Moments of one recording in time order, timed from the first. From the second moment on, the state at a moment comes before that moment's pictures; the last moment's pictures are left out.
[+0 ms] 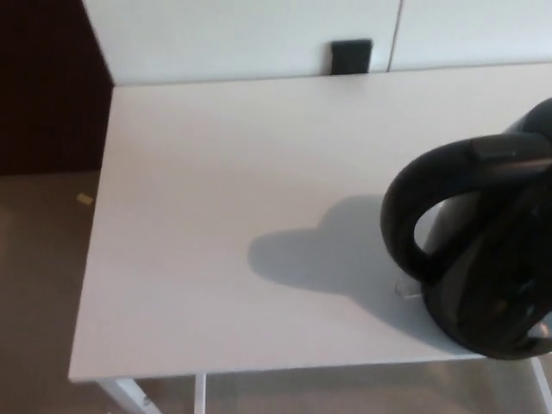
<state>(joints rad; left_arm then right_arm) 0.44 0.37 0.35 0.75 -0.21 -0.25 -0.36 0.25 -0.42 0.05 0.76 -0.12 -0.26 0.21</state>
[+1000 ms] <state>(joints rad) 0.50 0.37 0.66 -0.29 -0.47 -0.15 -0.27 0.26 -0.41 0.07 0.76 -0.12 -0.26 0.21</state>
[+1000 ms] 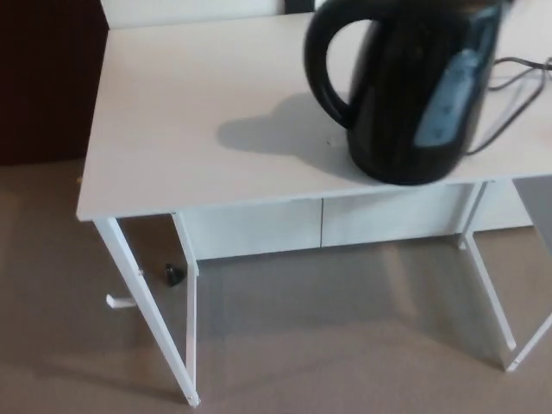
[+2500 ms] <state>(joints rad) 0.52 0.32 0.41 0.32 -0.41 -0.04 -0.32 0.22 -0.40 0.07 0.78 -0.12 -0.26 0.21</state>
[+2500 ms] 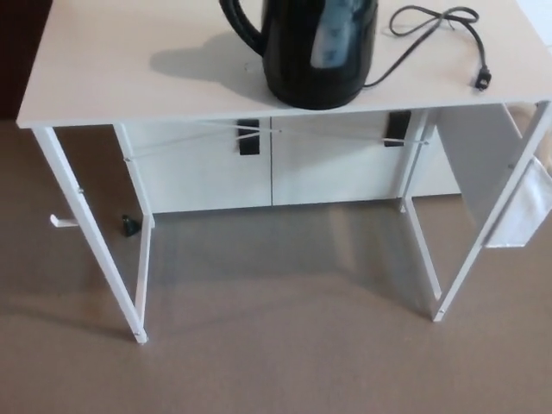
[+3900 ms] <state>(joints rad) 0.48 0.33 0.42 0.33 -0.39 -0.04 -0.32 0.18 -0.41 0.09 0.81 -0.14 -0.28 0.21</state>
